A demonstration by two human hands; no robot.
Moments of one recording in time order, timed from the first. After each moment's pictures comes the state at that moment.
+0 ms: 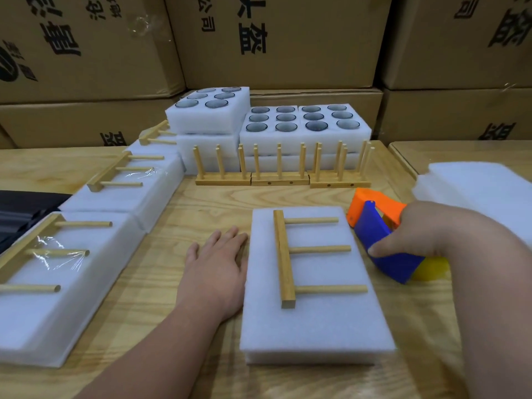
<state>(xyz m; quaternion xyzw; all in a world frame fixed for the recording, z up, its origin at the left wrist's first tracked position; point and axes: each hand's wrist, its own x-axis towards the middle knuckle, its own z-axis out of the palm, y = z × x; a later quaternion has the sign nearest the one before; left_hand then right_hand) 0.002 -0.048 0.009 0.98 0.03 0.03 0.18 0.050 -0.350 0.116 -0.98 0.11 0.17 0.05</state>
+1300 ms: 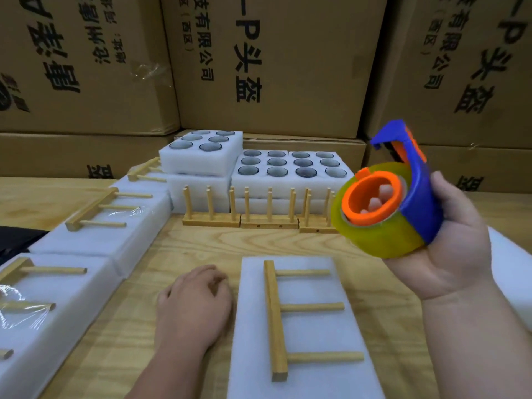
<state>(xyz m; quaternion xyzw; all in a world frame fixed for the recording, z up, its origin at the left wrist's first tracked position) 0.035 -0.043 0.010 0.94 0.17 0.12 0.26 0.051 -0.333 0.135 -0.35 -0.06 -0.05 0.93</state>
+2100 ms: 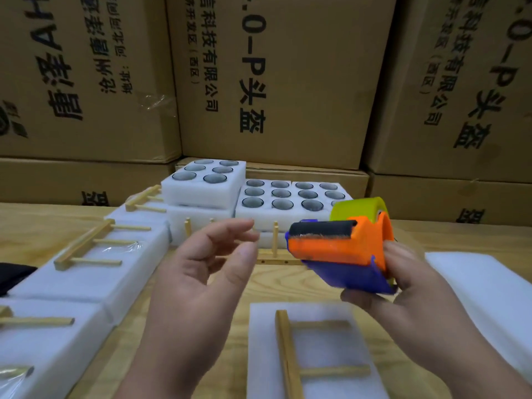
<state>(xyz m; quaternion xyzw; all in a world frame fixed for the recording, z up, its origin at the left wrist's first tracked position) 0.020 -0.056 0.126 0.66 -0.14 0.29 0.68 0.053 -0.314 0.116 -0.88 -0.19 -0.25 0.37</state>
